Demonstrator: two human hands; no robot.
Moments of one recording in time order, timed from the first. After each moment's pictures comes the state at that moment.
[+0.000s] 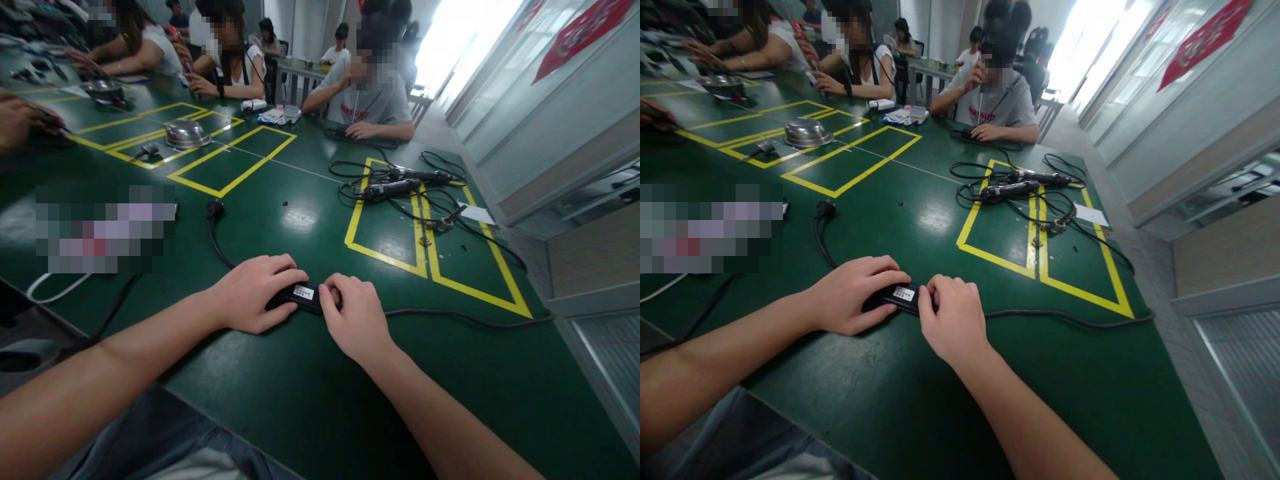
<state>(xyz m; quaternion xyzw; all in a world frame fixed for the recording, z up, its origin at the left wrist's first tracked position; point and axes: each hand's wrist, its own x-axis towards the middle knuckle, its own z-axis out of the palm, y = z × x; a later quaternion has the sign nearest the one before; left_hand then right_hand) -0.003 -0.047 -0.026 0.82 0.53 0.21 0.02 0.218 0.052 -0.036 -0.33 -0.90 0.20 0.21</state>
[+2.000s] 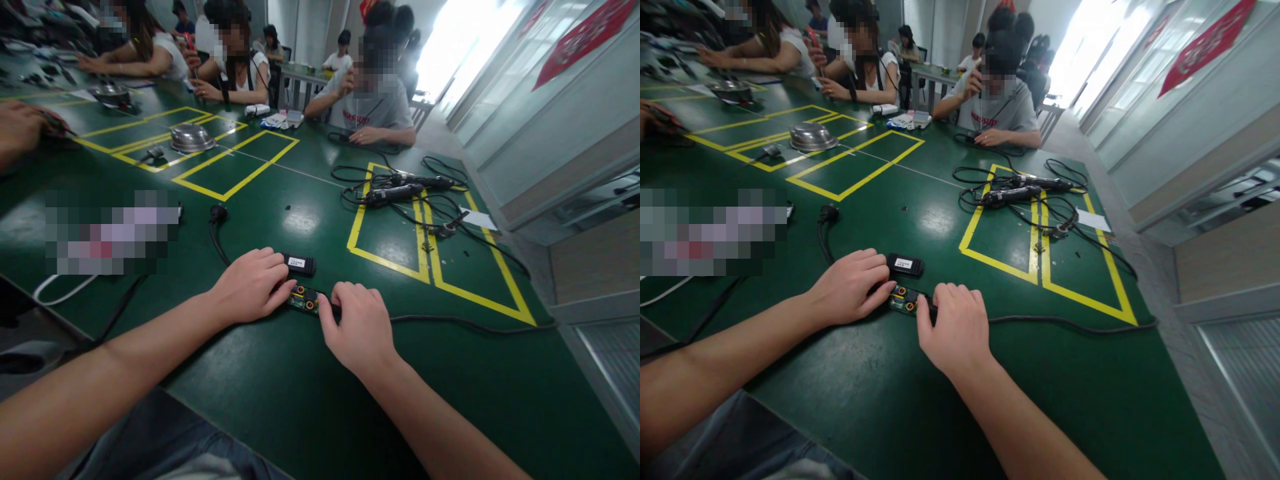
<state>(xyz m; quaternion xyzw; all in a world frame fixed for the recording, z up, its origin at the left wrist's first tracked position) -0.004 -0.043 -0.023 0.78 0.59 0.18 -0.11 0.220 0.043 -0.037 -0.32 -0.92 0.08 0.21</state>
